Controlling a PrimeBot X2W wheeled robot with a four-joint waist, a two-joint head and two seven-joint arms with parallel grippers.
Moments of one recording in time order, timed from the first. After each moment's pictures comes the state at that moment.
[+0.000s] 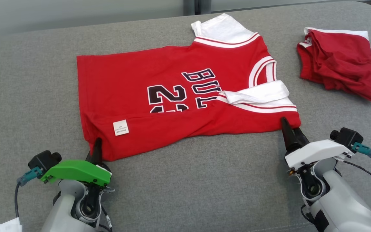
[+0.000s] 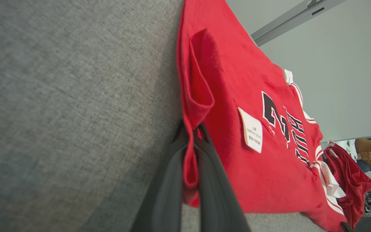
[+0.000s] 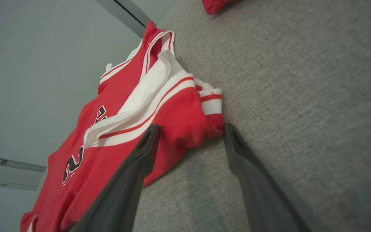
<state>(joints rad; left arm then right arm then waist) -0.32 0.05 -0.26 0.61 -1.10 -0.03 -0.13 -0.35 -0.10 0.30 0.72 0.95 0.12 -0.22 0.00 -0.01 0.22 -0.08</state>
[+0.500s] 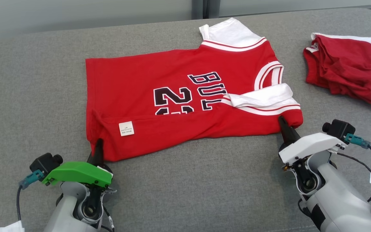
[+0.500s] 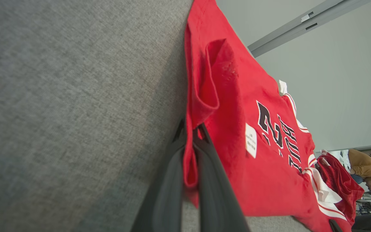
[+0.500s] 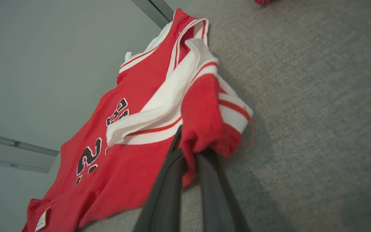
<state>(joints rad) -0.33 0.03 -0.26 0.64 -1.12 -0.05 -0.16 -0.40 -0.10 0.35 0.76 0.97 0.12 -0.19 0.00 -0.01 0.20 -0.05</state>
